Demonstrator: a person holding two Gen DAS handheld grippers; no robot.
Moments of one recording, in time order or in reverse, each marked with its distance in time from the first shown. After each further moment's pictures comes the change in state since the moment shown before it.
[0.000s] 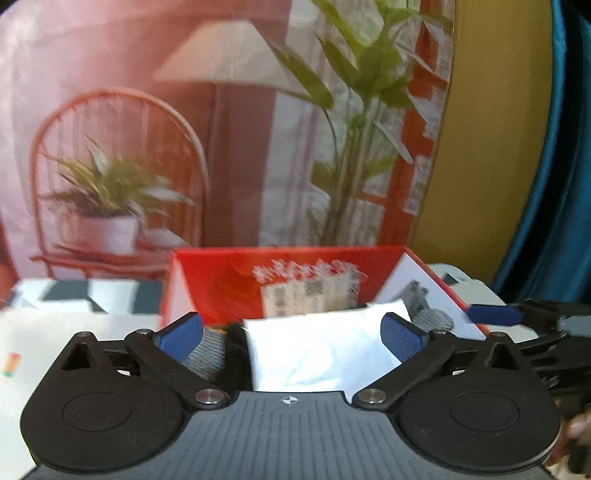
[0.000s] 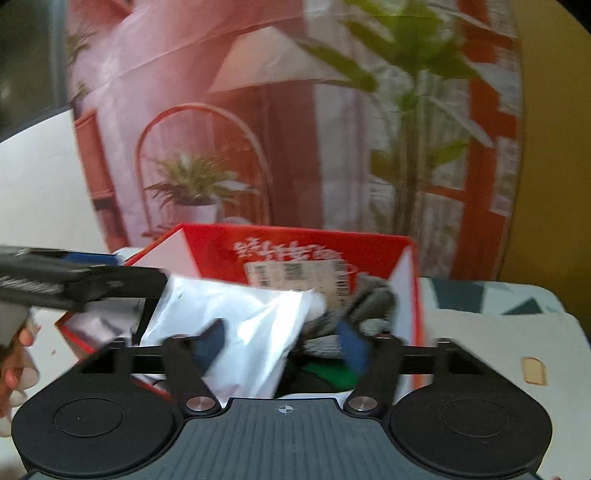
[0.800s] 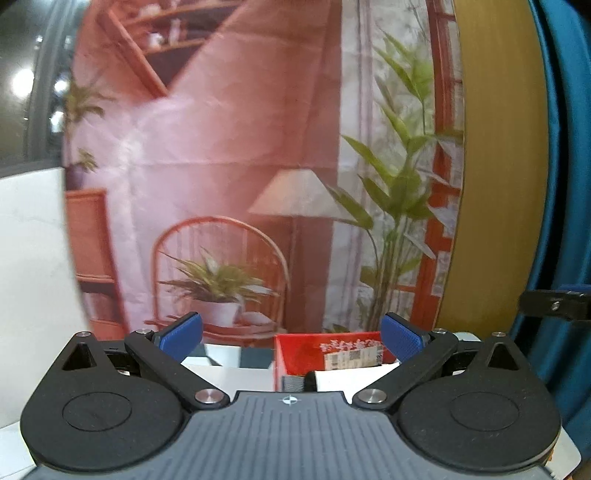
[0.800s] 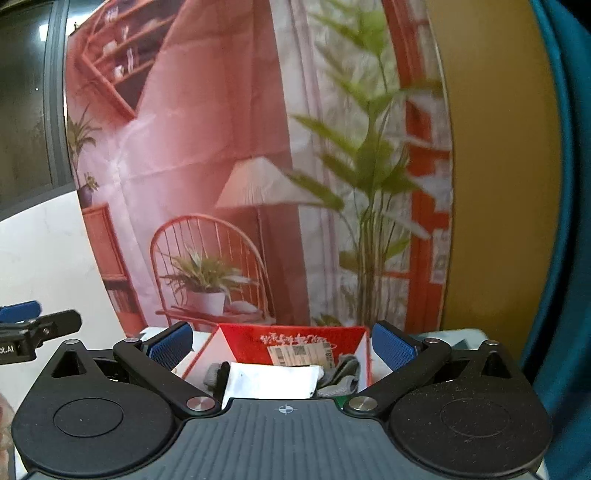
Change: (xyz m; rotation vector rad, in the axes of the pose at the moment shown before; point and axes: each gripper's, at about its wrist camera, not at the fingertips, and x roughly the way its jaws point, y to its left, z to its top) left arm -0.262 -0.038 0.057 -0.012 -0.215 0.238; right arm -0.231 0.066 0.084 0.065 -0.175 -0.092
